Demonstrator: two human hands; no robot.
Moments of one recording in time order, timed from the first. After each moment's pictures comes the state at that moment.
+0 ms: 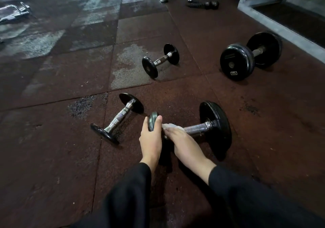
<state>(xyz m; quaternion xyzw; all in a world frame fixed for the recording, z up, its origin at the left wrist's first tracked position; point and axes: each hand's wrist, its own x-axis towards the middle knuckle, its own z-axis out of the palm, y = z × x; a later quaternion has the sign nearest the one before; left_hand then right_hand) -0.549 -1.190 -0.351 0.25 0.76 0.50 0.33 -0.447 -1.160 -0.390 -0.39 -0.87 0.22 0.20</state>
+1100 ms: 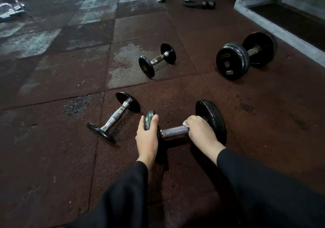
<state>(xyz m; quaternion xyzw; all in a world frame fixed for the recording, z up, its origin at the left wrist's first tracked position) -0.547 -1.190 -0.352 0.25 0.75 0.52 0.32 -0.406 -1.126 -0.361 -0.52 -0.84 0.13 0.09</state>
